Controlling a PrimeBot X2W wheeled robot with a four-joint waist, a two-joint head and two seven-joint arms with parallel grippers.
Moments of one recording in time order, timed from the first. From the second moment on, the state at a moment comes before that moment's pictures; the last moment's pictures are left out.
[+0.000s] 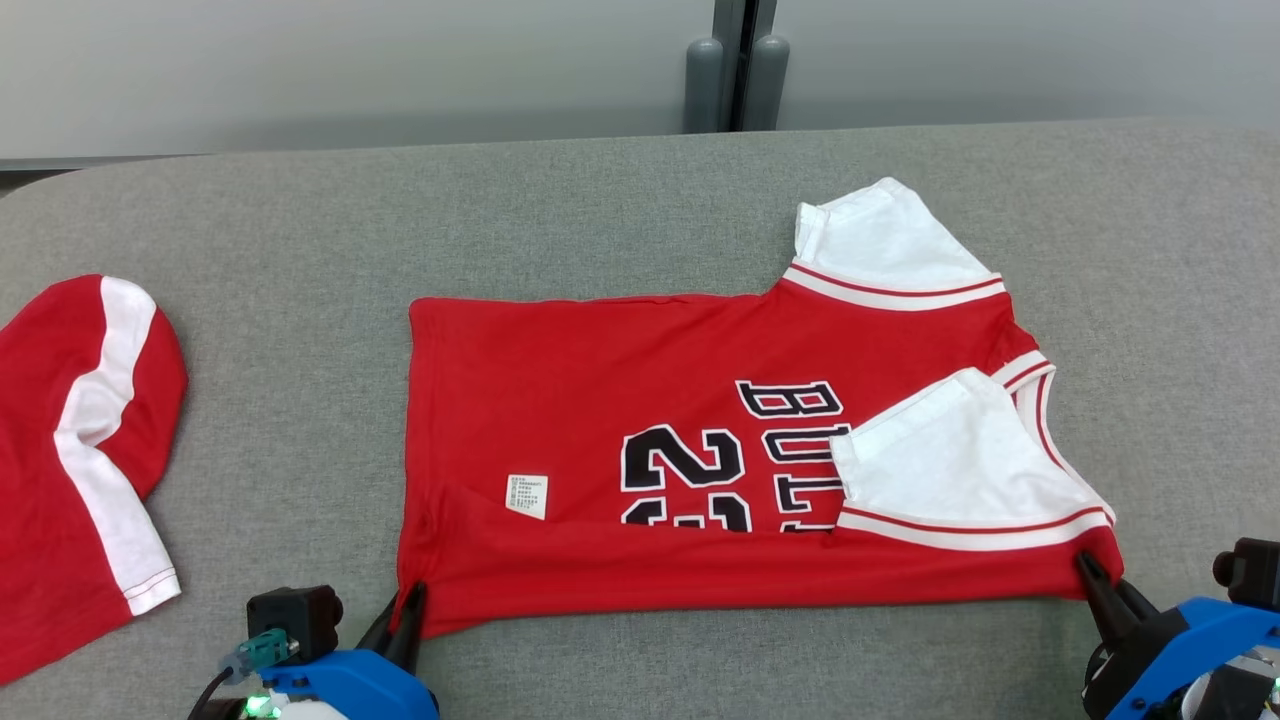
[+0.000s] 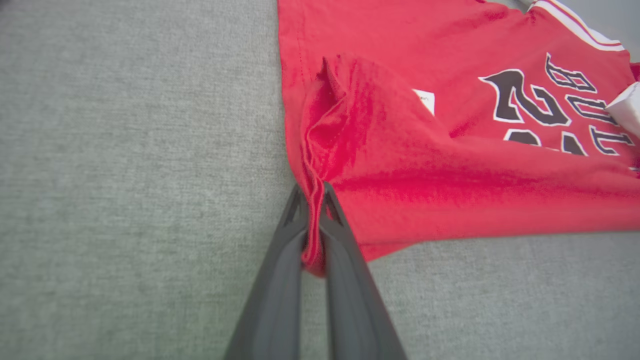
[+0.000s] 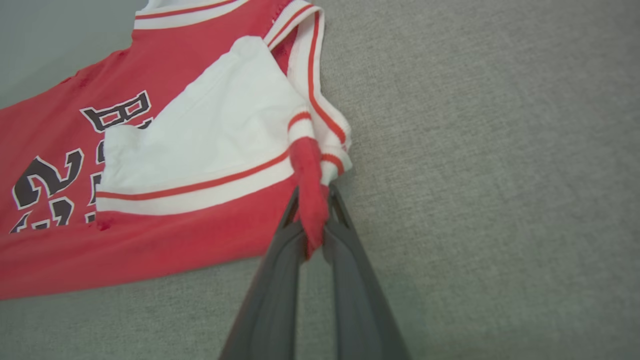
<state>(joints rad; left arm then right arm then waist) -0.06 0.37 -0.50 0.21 -0.70 0.16 0.08 -0.02 -0.05 -0.26 0.13 0.37 0.13 0.39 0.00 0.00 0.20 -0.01</state>
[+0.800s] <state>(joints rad) -0.21 0.52 -0.51 0.10 -0.73 0.10 0.34 -0.16 -0.05 -0.23 -0.11 0.27 0.13 0.69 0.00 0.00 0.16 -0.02</state>
